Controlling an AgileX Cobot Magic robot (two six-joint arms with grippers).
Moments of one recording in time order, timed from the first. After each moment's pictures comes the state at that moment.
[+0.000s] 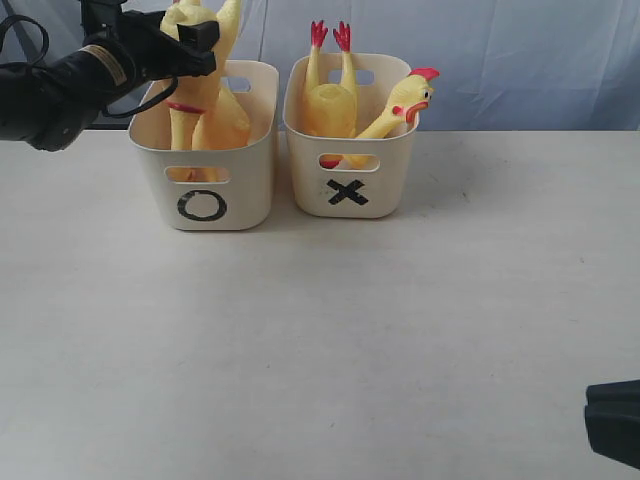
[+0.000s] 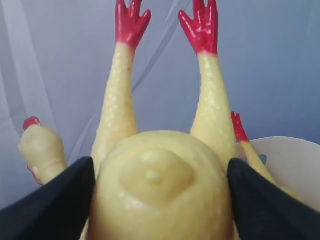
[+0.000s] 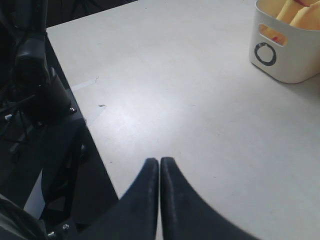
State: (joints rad) left arm -0.13 2.10 -1.39 0.53 -0.67 -0.47; right arm 0.55 0.45 -0.67 0.68 0.97 -0.62
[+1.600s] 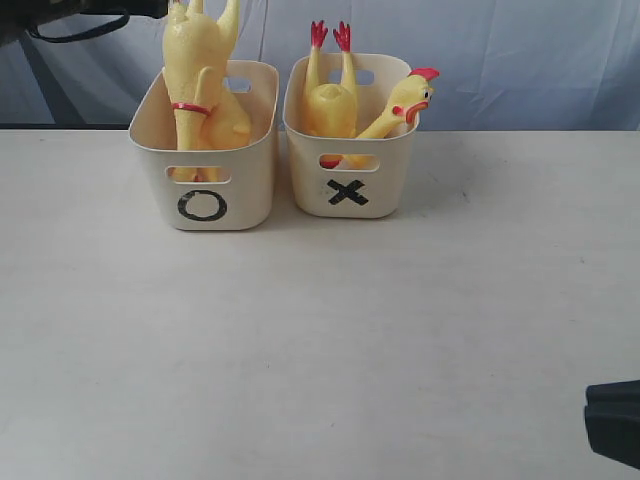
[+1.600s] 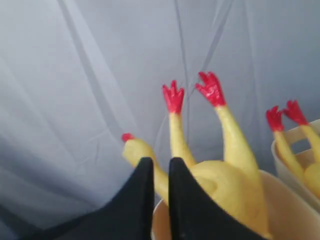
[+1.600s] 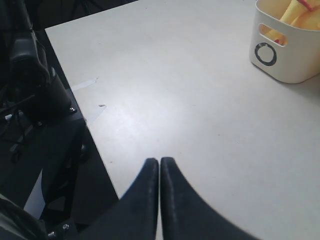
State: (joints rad) left arm -0.13 1.80 -1.39 0.69 -0.20 -0.45; right arm 0.55 0.45 -0.67 0.68 0.97 -0.62
